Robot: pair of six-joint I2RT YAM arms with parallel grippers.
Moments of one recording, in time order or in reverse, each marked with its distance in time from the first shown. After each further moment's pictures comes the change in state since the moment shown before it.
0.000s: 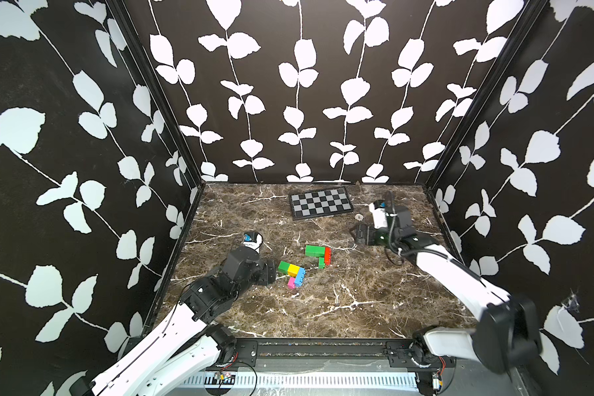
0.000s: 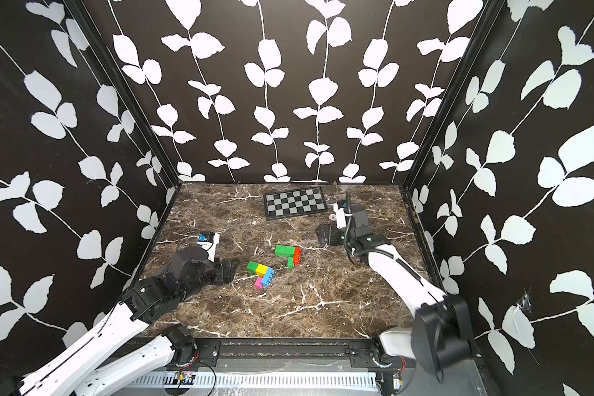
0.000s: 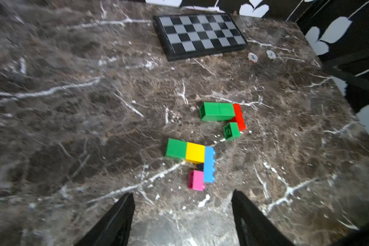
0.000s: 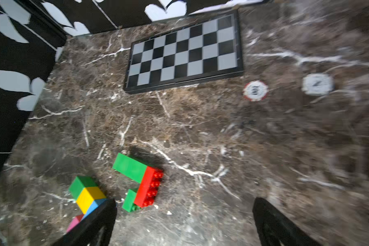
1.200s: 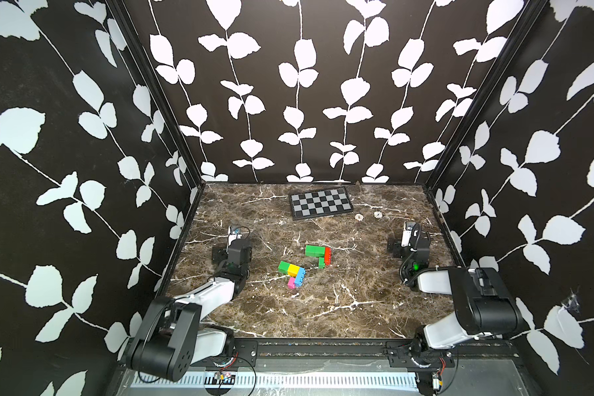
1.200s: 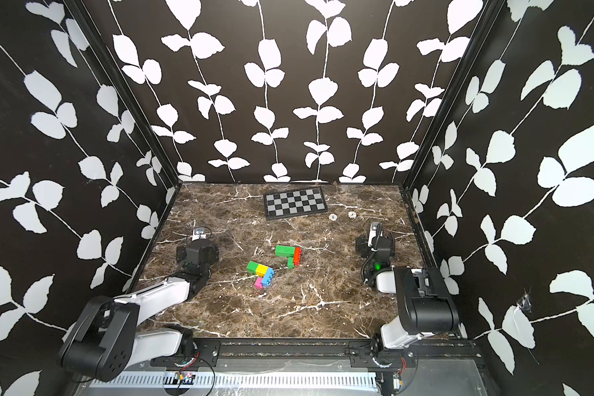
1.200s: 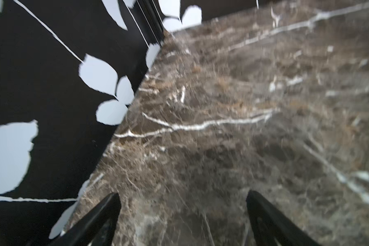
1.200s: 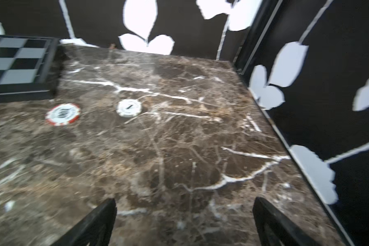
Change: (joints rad) left arm 0.467 0.550 -0.401 1.049 -0.381 0.467; right arm -0.312 0.264 -0.534 1.093 0.333 -0.362
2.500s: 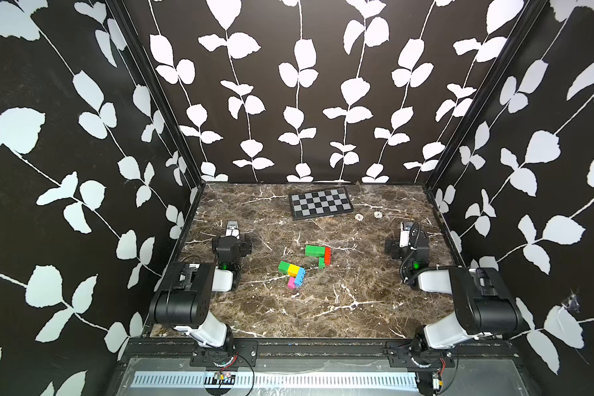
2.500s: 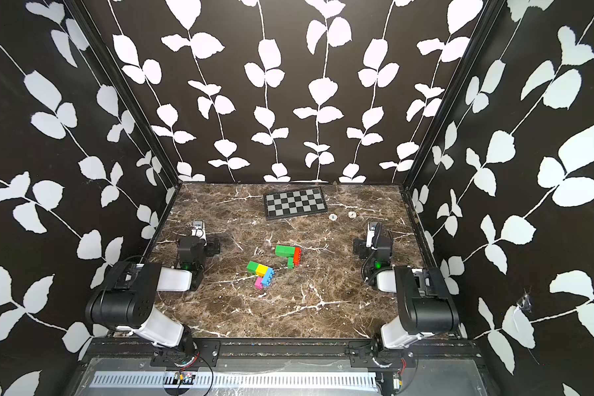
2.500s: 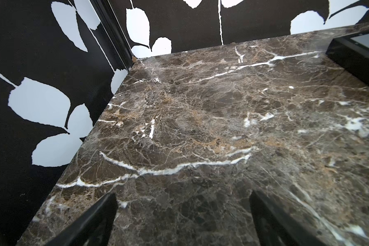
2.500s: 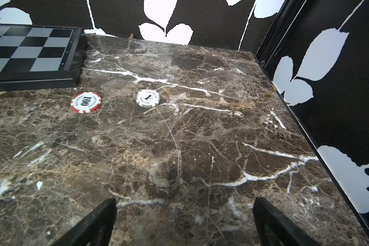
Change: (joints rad) left arm 0.176 0.302 0.010 0.488 0.357 0.092; right arm -0.014 0.000 0.014 -0.056 -0.089 0.005
